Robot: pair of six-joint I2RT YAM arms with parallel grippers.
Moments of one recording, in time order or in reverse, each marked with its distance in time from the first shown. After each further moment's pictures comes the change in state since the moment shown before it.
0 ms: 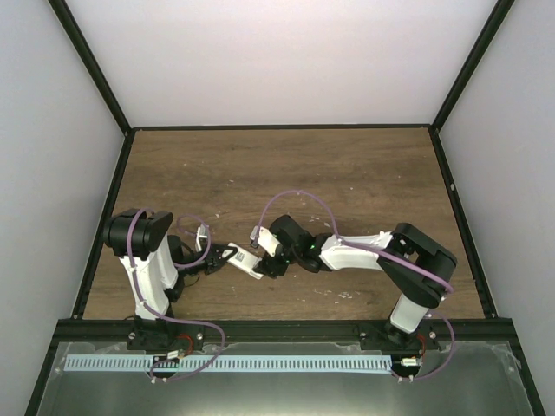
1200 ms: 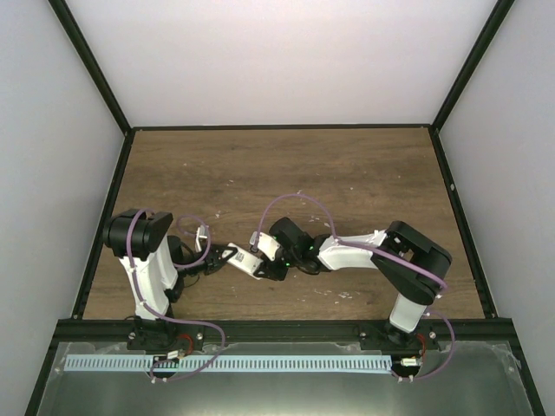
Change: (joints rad) left arm 0.000 -0.006 -0.002 0.000 -0.002 0.000; right arm 0.004 0.035 -0.011 0.011 -0.134 0.026
